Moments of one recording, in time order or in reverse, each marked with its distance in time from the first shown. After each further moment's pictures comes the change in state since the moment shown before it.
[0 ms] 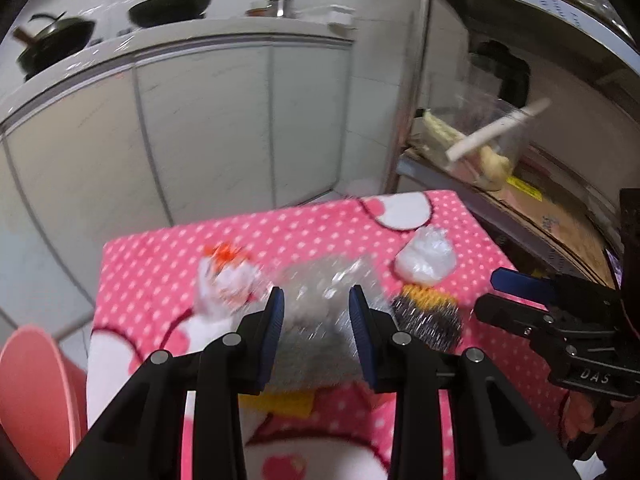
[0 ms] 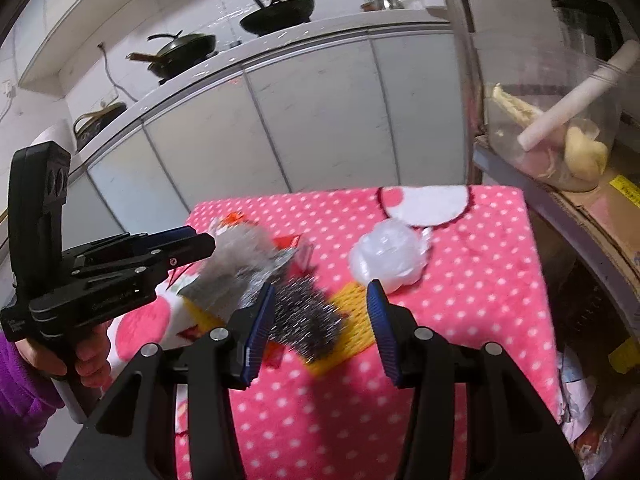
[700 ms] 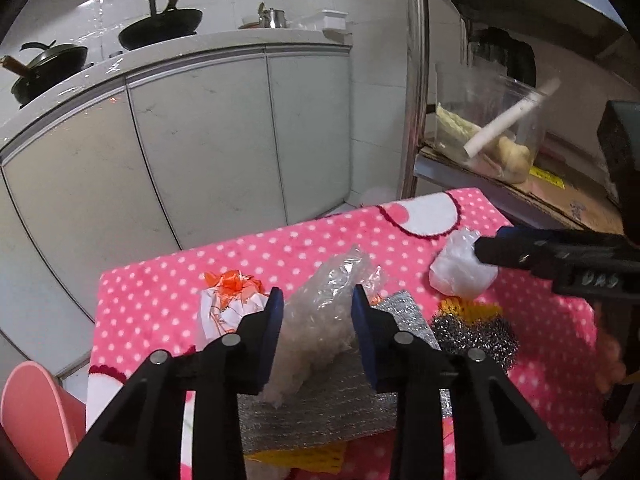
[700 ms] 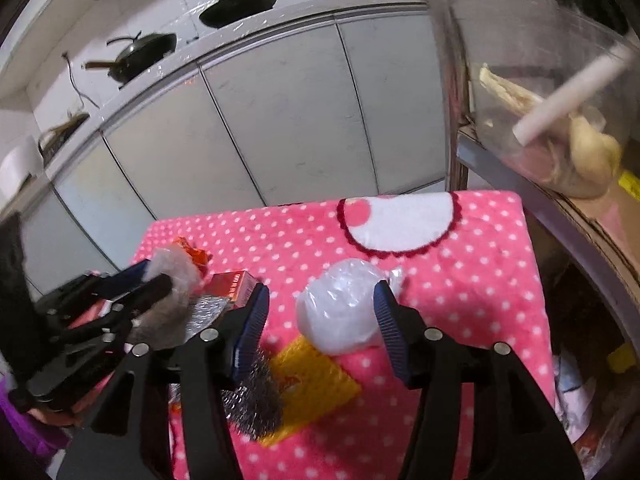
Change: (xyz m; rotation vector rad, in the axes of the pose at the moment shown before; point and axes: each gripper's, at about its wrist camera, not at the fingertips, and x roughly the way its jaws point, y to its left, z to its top) left arm 0.037 0.005 -0.003 0.062 -0.059 0.075; right arm 0.057 -0.024 0.030 0.040 0.042 -0.090
